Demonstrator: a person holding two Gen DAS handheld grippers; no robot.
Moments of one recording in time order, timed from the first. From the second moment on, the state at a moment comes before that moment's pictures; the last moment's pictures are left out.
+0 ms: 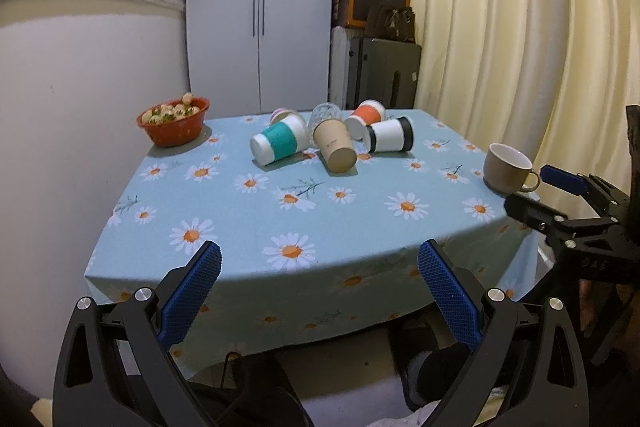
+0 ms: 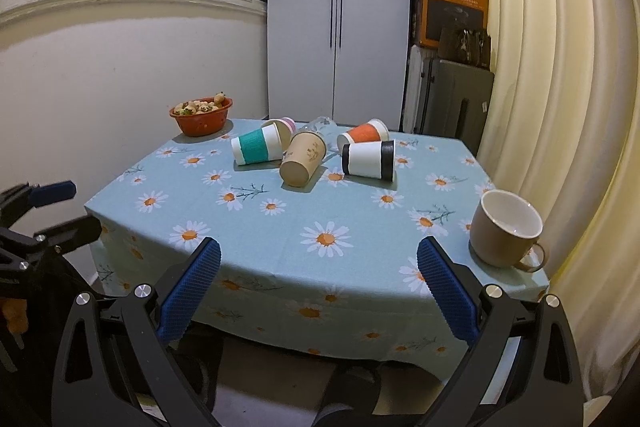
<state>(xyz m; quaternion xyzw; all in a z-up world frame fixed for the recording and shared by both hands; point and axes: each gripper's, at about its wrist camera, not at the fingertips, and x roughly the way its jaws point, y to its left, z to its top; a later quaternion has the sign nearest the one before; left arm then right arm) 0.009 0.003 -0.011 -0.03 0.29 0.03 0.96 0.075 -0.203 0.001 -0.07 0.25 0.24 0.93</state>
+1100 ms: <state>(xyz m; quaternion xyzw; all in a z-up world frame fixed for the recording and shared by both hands) 0.211 0.115 -0.005 -0.26 0.39 -0.05 0.88 0.320 -0.120 -0.013 0.08 0.50 0.33 0.79</state>
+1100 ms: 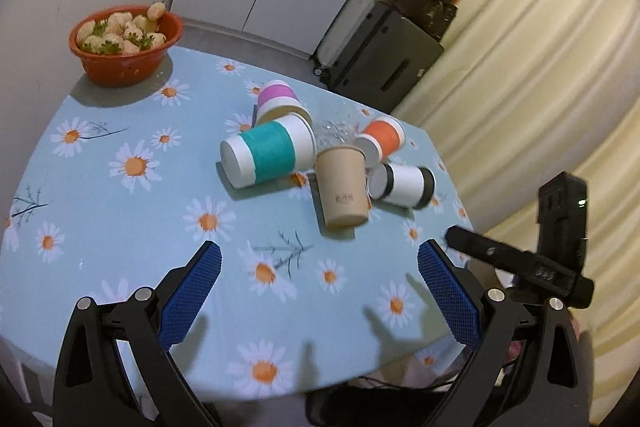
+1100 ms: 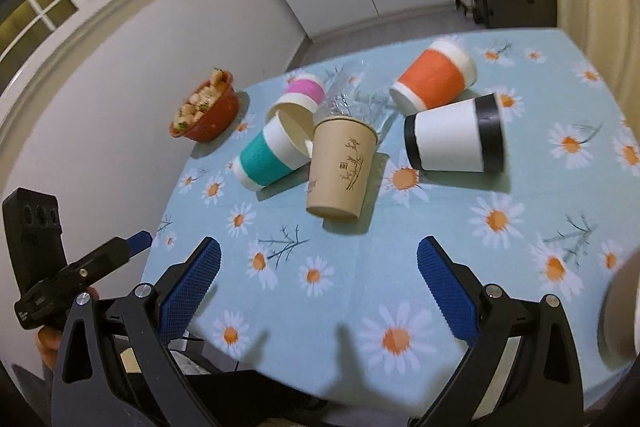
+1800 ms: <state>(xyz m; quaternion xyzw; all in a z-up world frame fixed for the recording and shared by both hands) 0.274 0.143 -0.064 -0.32 0.47 -0.04 0.82 0.413 -0.050 -0.073 0.07 0.61 0.30 0.73</state>
